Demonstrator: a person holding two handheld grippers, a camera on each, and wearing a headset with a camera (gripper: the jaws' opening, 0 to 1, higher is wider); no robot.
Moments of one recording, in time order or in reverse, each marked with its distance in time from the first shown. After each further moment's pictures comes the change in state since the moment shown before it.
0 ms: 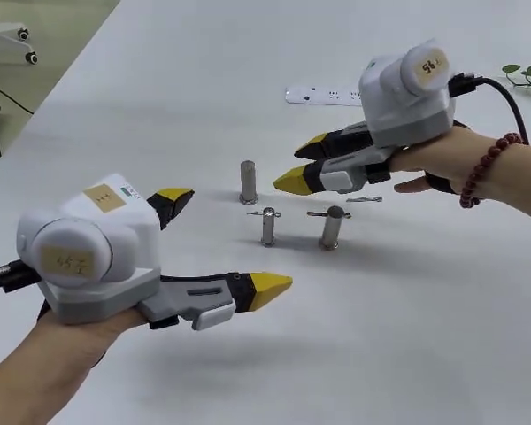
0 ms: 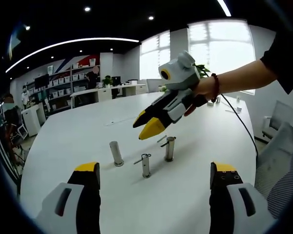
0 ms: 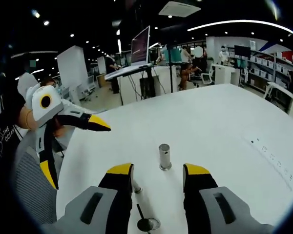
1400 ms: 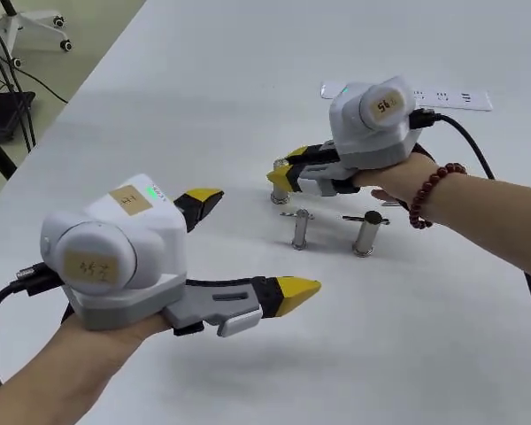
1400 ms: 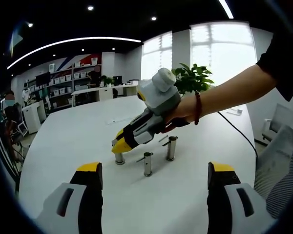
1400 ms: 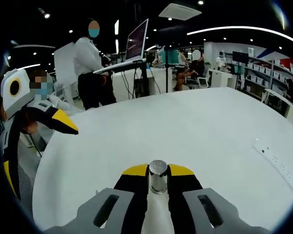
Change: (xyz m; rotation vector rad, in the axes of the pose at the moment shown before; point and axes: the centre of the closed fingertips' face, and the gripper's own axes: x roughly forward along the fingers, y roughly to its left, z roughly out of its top) left arm -0.003 0.004 -0.003 -0.022 -0.003 0.003; right arm 0.073 -0.014 0.000 -0.052 -0.026 -0.064
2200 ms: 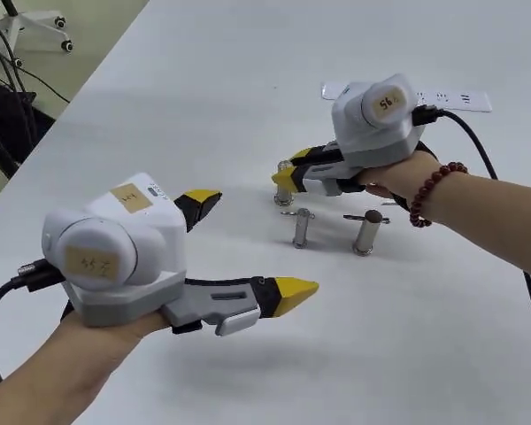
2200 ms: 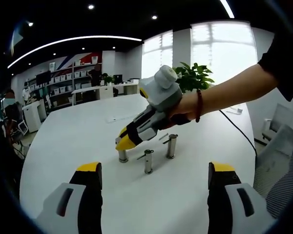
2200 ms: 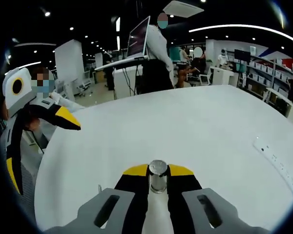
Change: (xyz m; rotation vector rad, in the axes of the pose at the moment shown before) left arm -0.005 0.001 -0.003 -0.004 0.011 0.004; right arm -0.006 0.001 -0.005 -0.003 0.032 0.013
